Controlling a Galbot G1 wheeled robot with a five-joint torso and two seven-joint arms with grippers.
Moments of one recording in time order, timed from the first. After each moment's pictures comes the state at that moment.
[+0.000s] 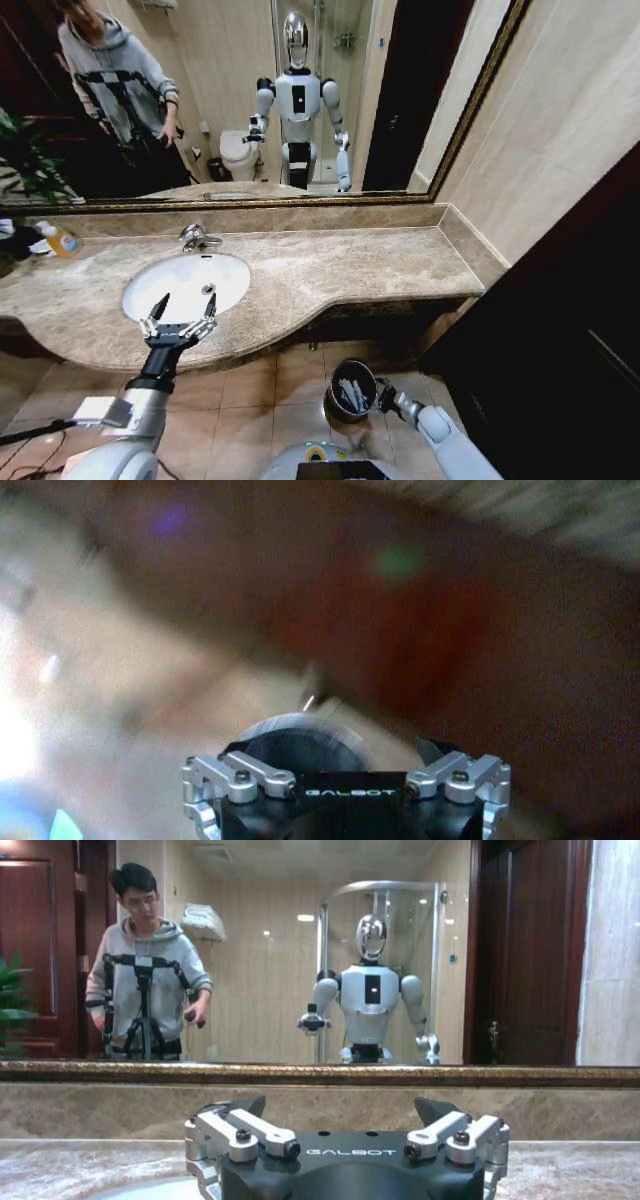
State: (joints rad) left arm 1.84 -1.36 -0.82 -2.47 -0.37 0.04 0.05; right arm -1.33 1.15 0.40 1.26 0.03 0.10 -0.41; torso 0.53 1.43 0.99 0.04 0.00
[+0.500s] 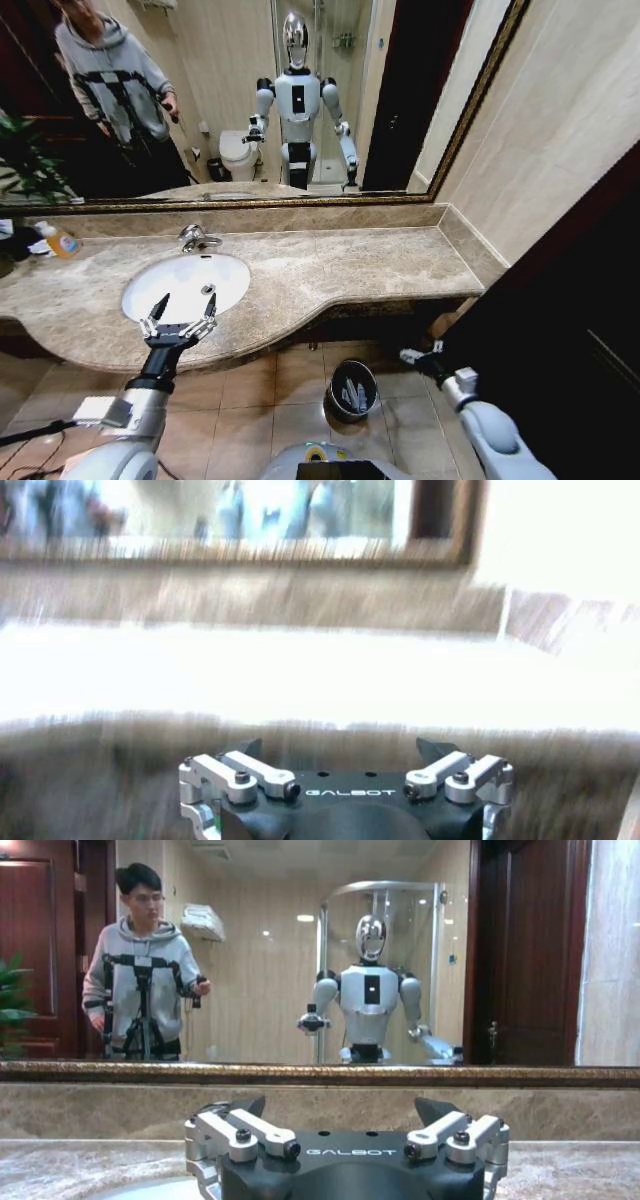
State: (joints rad) left arm 1.84 -1.36 -0.82 -2.47 -0.37 0.04 0.05; right arm -1.62 1.22 0.80 1.93 0.41 0.07 -0.21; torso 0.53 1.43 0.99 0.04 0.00
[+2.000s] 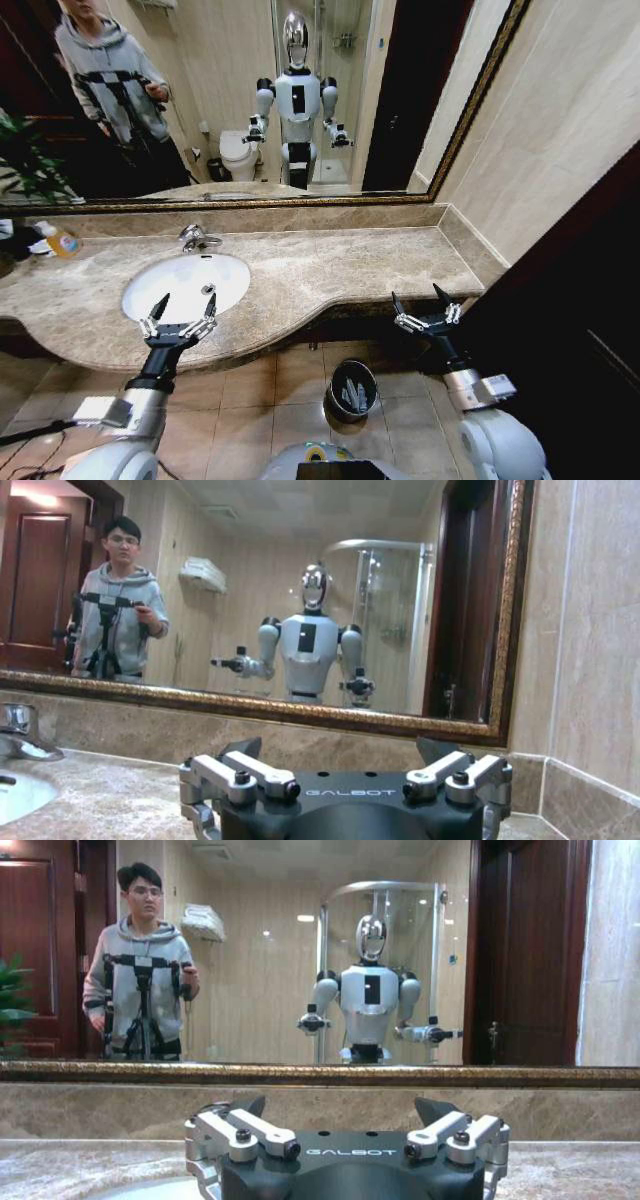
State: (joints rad) left arm 1.84 -1.36 -0.82 -2.47 -0.37 0.04 0.05; right arm -1.72 1.43 0.74 2.32 0.16 0.09 -0.20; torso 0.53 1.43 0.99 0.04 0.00
